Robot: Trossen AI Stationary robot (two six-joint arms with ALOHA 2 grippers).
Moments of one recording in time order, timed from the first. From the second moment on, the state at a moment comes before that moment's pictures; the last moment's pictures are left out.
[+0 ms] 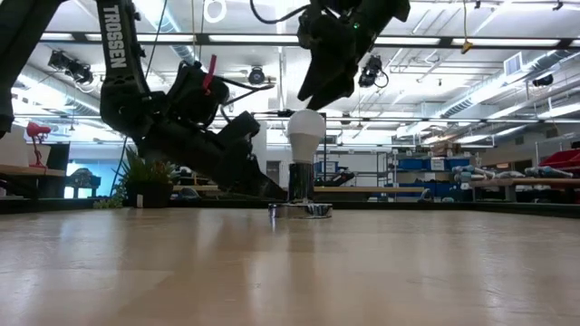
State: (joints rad) left arm 0.21 1.89 0.56 0.94 0.04 -0.01; right arm -0.20 1.70 1.44 -0.63 -0.04 0.02
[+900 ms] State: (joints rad) left arm 0.21 1.98 0.61 0.98 0.05 -0.03; right arm -0.17 1.66 1.44 -0.95 -0.05 0.08
